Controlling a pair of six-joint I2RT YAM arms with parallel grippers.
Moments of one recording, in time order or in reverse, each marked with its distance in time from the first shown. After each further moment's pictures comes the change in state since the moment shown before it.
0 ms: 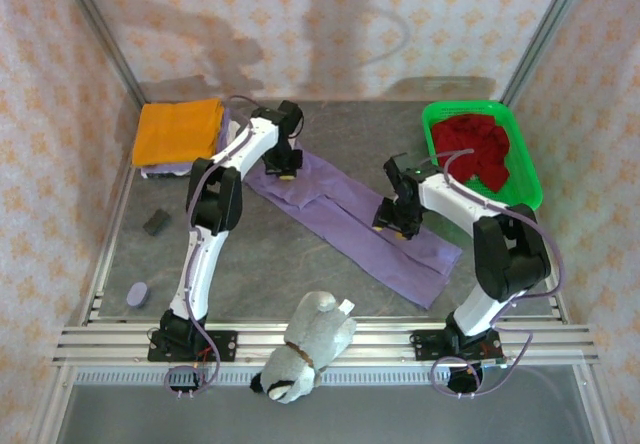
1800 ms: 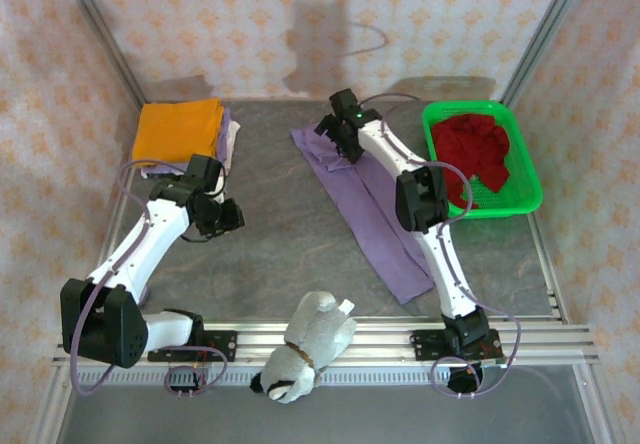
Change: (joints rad) left arm 0.162 -1.190 -1.253 0.244 0.101 -0.138; right arm 0.044 0.931 1.296 0.065 0.160 0.296
